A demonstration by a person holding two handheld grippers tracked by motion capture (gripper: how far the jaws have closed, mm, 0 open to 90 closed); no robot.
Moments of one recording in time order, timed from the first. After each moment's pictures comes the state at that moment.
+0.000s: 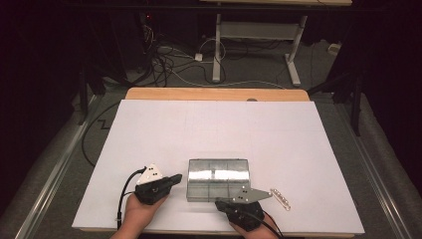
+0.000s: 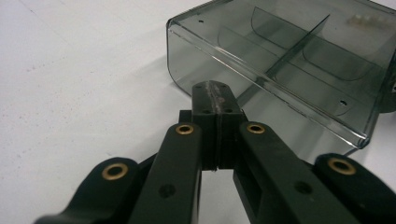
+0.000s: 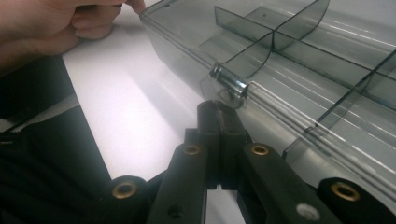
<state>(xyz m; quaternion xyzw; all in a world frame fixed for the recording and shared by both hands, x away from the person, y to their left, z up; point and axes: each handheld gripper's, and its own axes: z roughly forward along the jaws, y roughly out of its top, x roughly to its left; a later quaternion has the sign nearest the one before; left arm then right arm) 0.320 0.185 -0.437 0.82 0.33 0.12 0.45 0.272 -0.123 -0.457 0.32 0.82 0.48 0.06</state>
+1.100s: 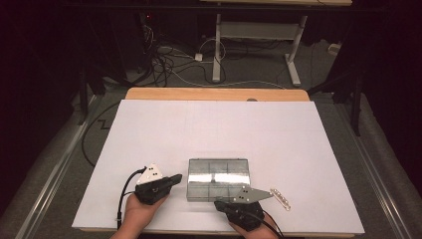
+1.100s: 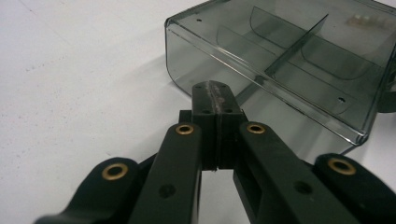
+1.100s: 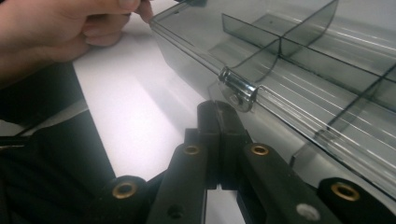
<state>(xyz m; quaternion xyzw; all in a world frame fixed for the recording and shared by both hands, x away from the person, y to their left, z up) 0.320 0.185 -0.437 0.82 0.33 0.12 0.45 0.272 -0.124 -0.457 0.31 0.81 0.49 0.05</state>
